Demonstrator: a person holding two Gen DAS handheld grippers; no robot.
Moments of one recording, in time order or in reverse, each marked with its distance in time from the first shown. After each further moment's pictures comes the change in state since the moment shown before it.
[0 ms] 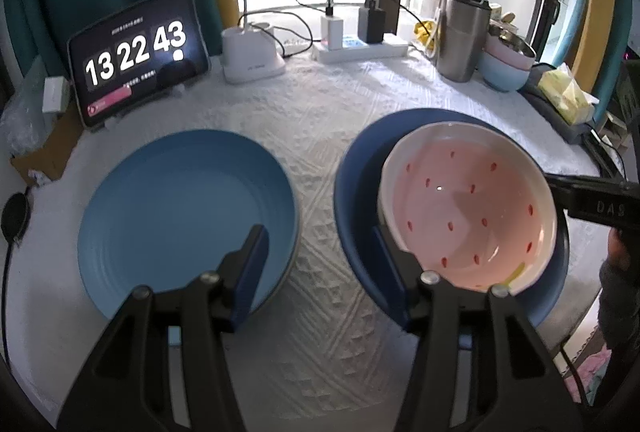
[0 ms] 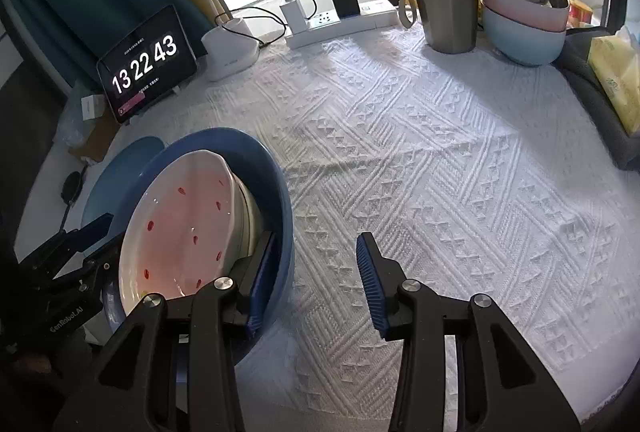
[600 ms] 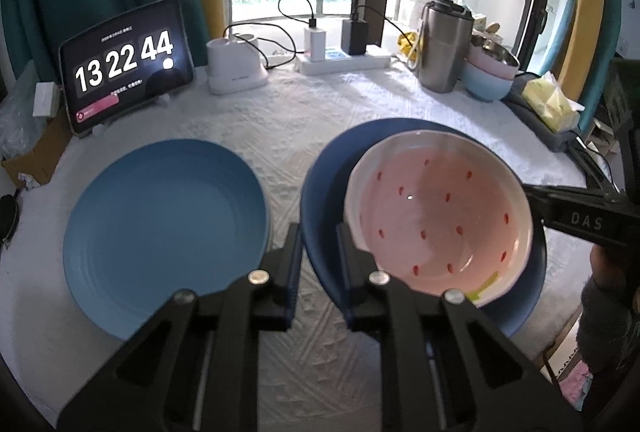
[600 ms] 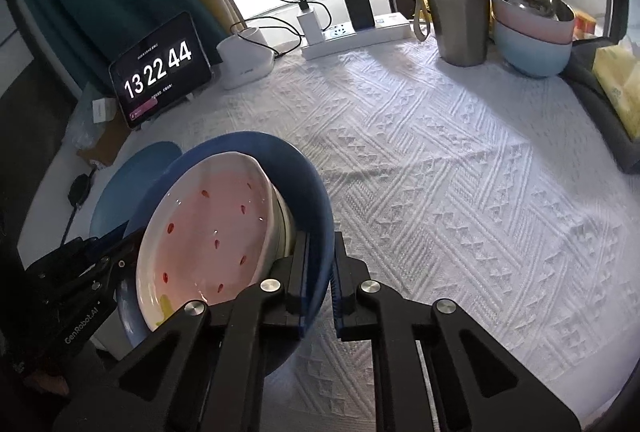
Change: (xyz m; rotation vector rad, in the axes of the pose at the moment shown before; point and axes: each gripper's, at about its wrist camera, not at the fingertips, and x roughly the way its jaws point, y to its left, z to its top) left arm -0.005 -0.009 0.000 -0.010 -0.037 -0.058; right arm -0.004 0.016 -0.004 -0.006 -0.044 0.021
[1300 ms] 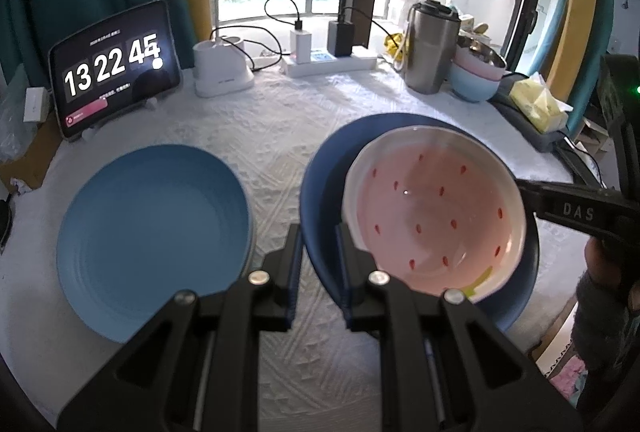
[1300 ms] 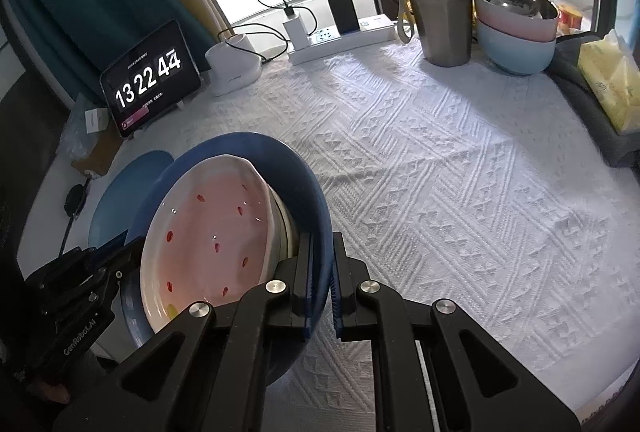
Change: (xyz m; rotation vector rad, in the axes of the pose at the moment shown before) left arm -0.003 -0.006 0.006 0.007 0.006 -0.044; right arm -0.011 -0.004 0.004 0.031 -0.003 -0.032
